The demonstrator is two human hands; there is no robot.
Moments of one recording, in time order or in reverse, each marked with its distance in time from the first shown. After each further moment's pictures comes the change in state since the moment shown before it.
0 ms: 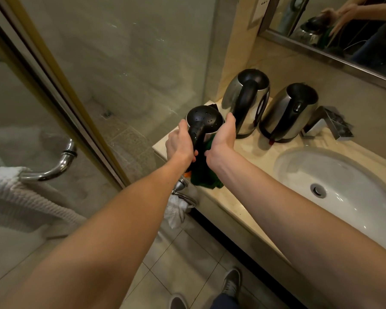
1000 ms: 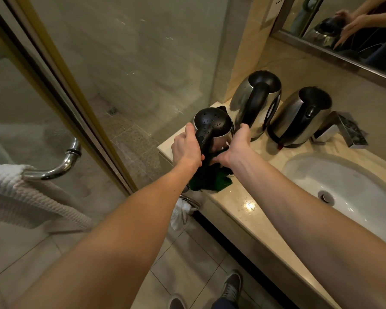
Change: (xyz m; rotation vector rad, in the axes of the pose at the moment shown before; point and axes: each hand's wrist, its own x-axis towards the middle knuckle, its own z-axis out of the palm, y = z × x) left_hand -0.002 0.000 0.000 -0.019 0.038 0.012; right_hand 0.007 -0.021 -0.009 0.077 0.003 0.275
